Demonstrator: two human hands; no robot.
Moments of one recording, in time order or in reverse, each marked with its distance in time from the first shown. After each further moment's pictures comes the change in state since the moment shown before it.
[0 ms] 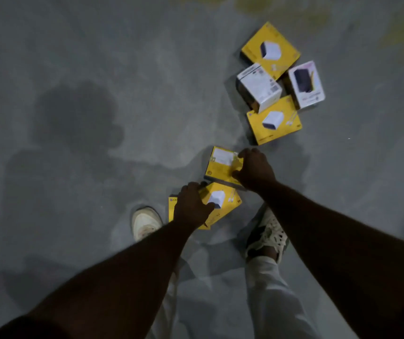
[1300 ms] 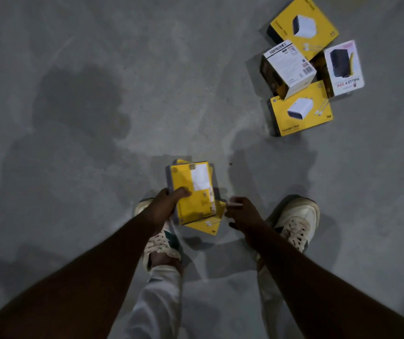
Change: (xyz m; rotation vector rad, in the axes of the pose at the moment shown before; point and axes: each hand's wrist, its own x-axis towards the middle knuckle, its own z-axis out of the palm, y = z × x) left_hand 0.020 -0.088 -0.032 -0.880 -0.250 -0.311; right_hand -0.050 0.024 0.142 1.017 -0.272 0.453
